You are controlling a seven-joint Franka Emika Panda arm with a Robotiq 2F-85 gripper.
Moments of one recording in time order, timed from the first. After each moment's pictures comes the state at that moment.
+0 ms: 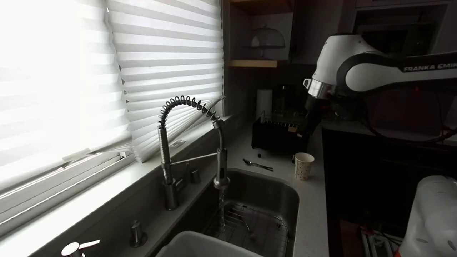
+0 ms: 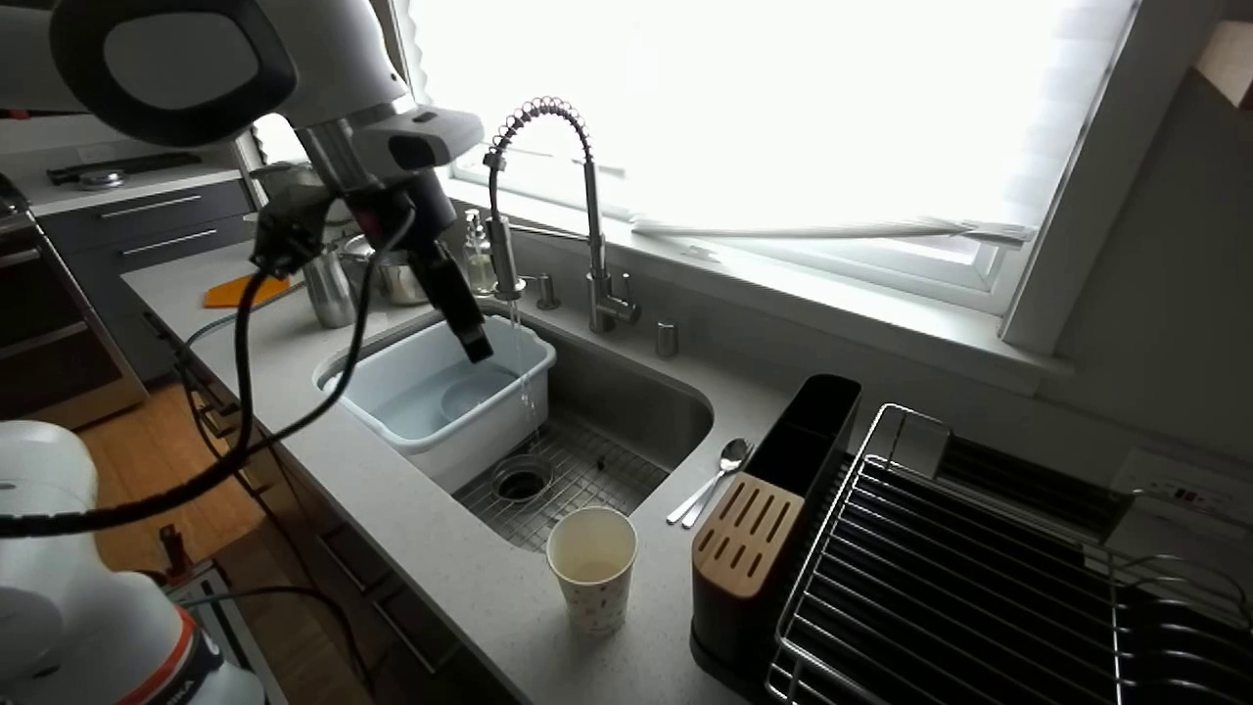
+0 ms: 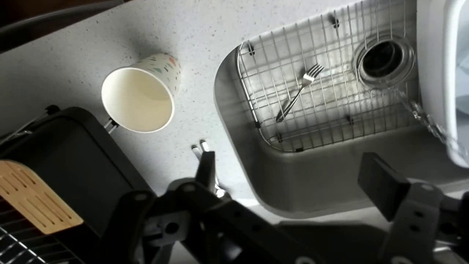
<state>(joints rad) -0.18 -0.75 -0.15 -2.45 -0.17 1.92 0.05</state>
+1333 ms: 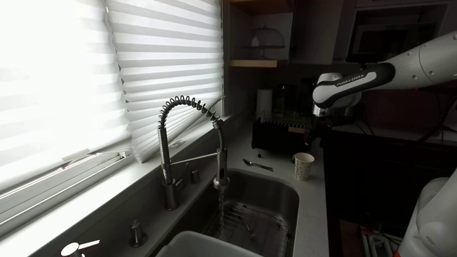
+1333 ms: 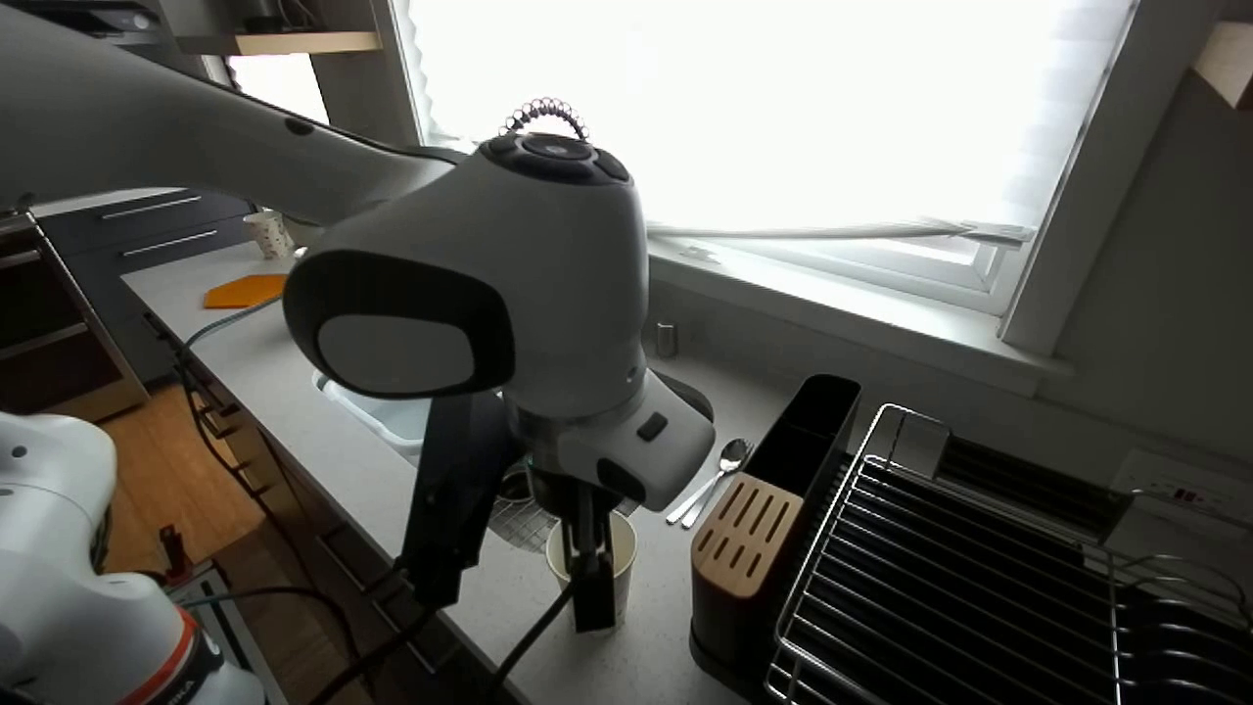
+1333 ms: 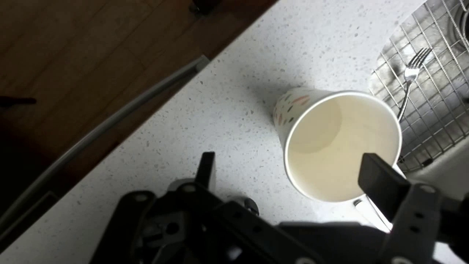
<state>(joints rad) -0.38 -0.27 -0.48 -2.30 -0.06 2.04 -0.13</state>
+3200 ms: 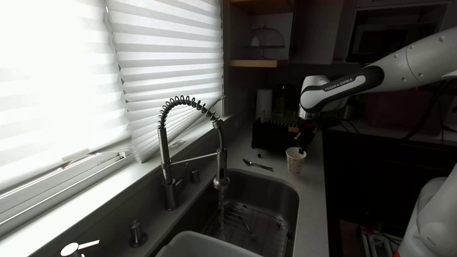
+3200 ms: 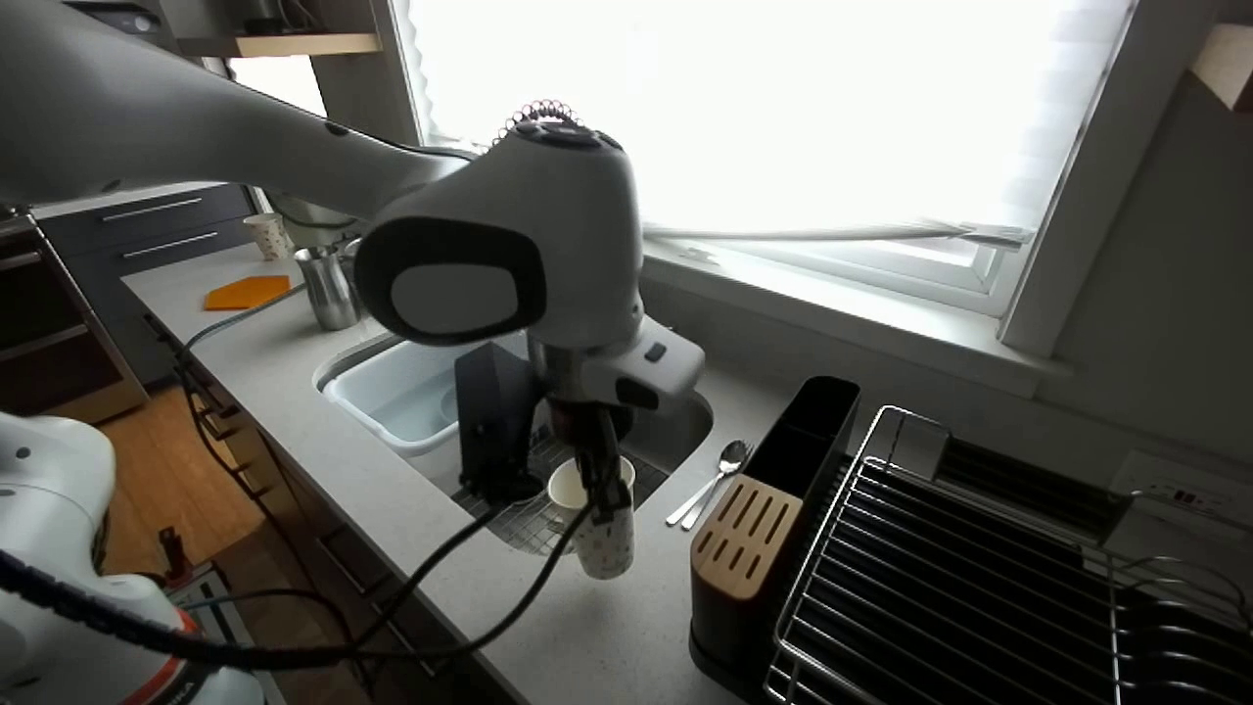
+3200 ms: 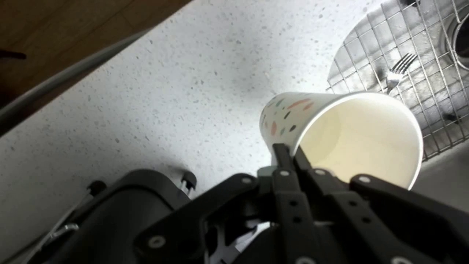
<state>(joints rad) -0.36 -0.25 -0.34 -2.31 -0.08 2.09 -0.13</state>
